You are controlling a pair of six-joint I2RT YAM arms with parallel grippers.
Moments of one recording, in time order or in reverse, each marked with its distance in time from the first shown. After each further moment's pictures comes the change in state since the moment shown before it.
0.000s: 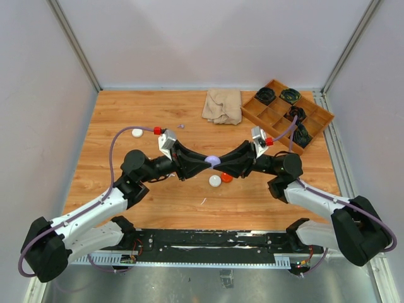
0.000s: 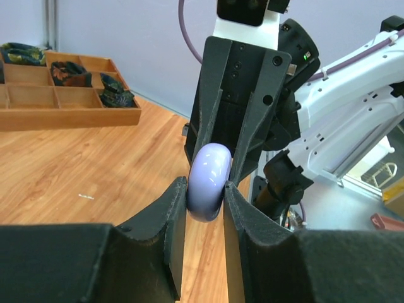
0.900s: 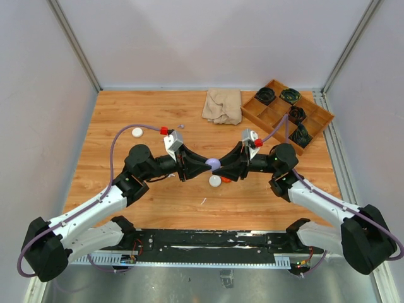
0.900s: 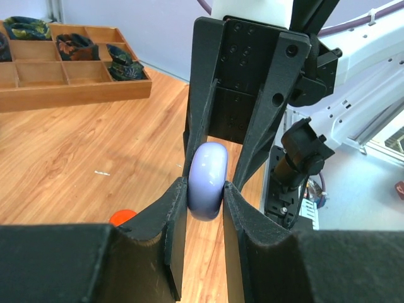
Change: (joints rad) left arm 0.002 0.002 0.065 -0.211 0.032 0.157; right arm 0.007 -0.080 0.076 -0.467 -0.070 -0.279
